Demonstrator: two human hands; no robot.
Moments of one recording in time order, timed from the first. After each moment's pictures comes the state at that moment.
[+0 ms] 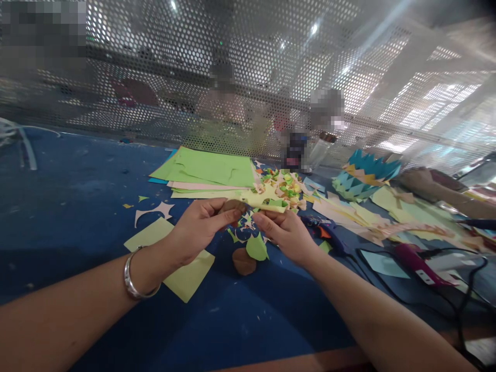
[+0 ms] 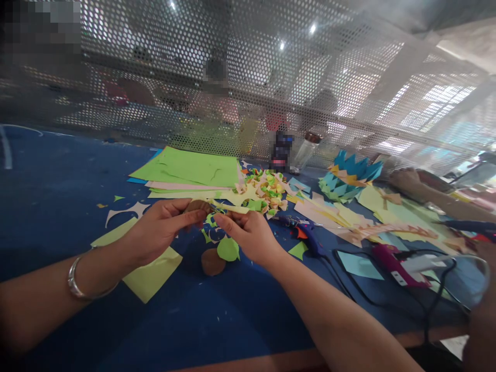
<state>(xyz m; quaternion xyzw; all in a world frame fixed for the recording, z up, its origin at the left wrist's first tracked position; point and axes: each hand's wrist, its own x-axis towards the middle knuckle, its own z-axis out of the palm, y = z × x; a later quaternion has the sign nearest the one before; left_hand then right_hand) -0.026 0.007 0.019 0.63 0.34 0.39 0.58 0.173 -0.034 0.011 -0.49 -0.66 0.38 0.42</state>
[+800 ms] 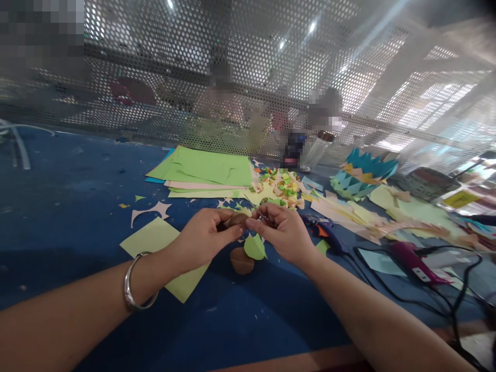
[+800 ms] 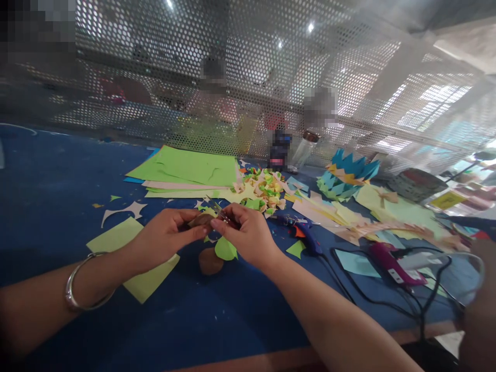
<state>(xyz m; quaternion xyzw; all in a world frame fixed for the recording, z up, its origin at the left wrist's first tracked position) -0.025 0.001 0.014 0.76 0.33 0.32 0.46 0.171 -0.036 0.011 -0.51 -0.67 0.31 0.44</state>
